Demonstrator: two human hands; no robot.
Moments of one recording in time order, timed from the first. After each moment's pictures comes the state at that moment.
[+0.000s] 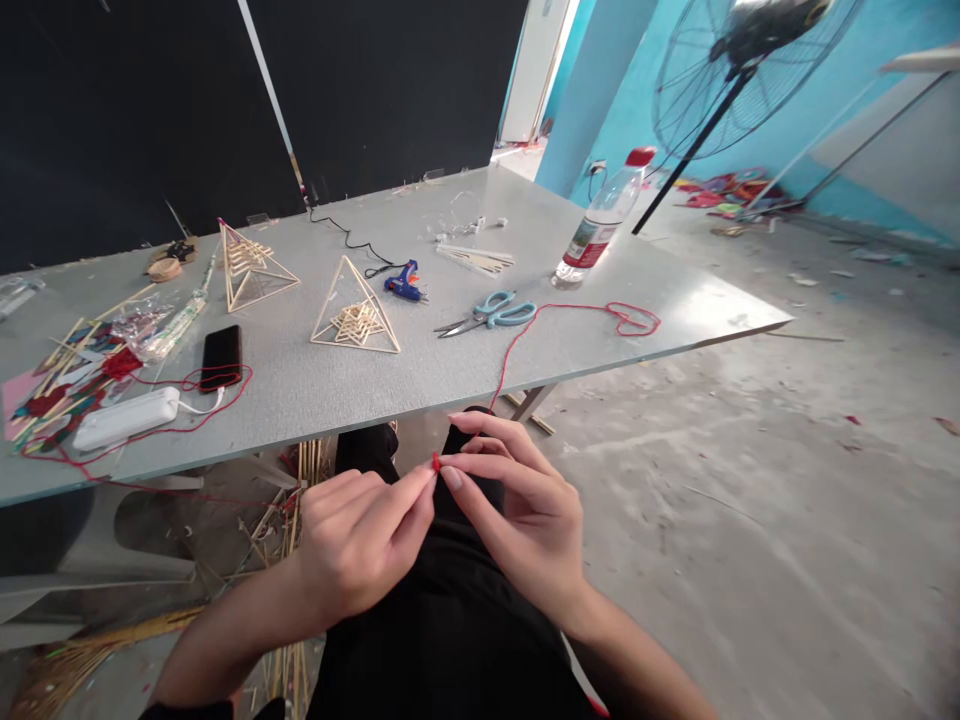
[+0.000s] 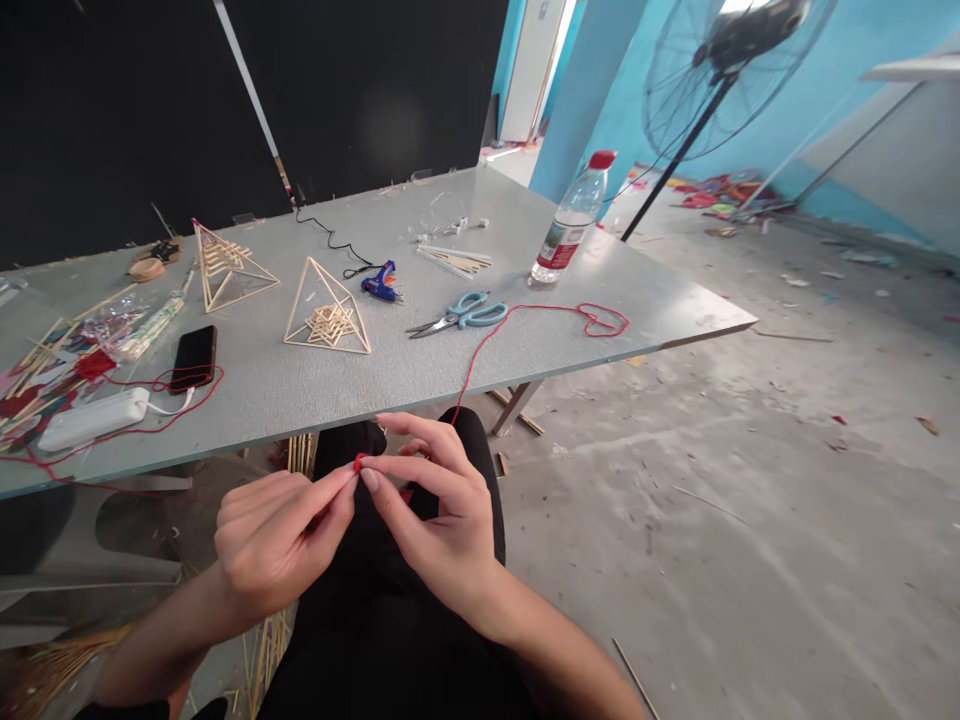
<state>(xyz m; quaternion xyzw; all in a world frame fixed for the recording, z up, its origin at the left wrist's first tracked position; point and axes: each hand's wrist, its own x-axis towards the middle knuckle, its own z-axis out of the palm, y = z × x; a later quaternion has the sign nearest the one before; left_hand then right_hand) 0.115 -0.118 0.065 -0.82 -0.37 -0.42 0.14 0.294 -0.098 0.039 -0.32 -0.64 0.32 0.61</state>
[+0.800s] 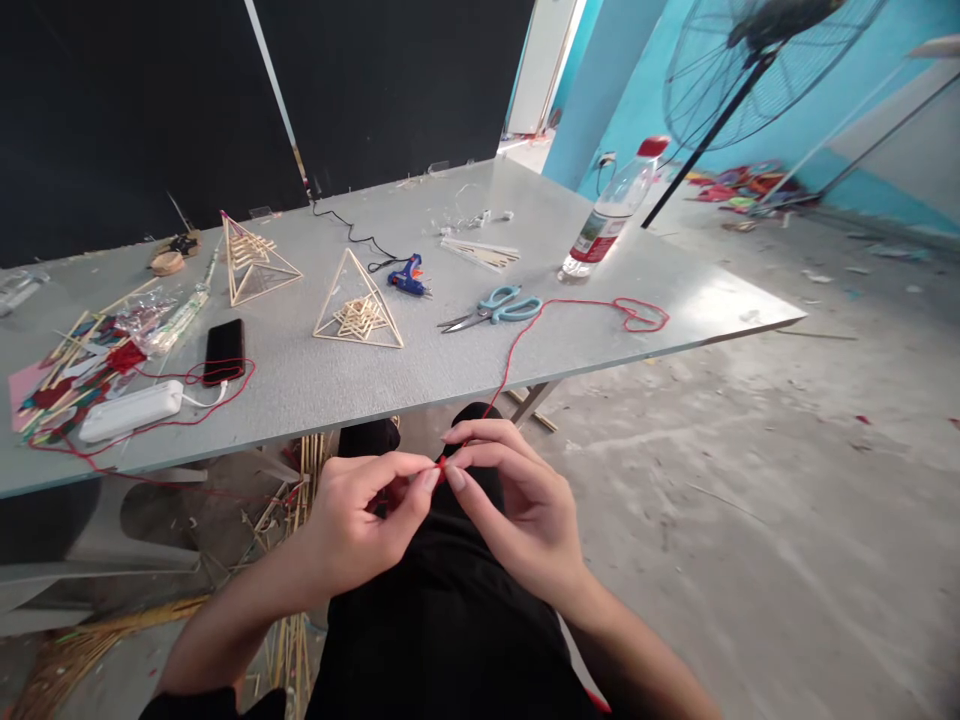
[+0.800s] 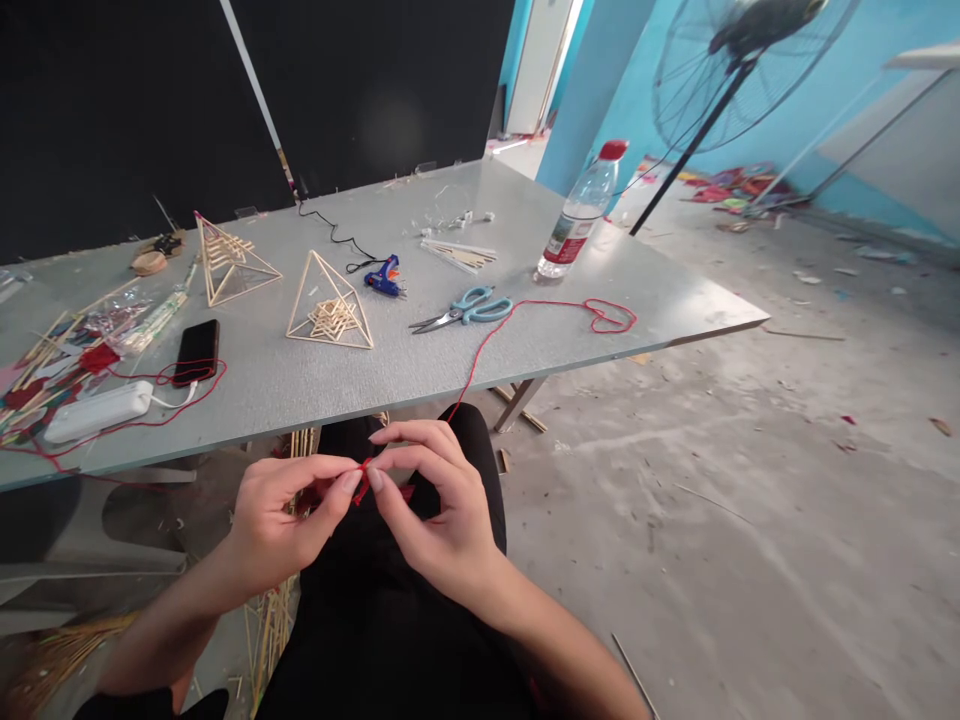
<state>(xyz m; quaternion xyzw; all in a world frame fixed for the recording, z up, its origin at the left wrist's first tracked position) 0.113 -0.113 0.072 -0.77 -0.43 -0.43 -0.17 0.298 -0.096 0.037 -0.33 -0.67 0.33 0.57</state>
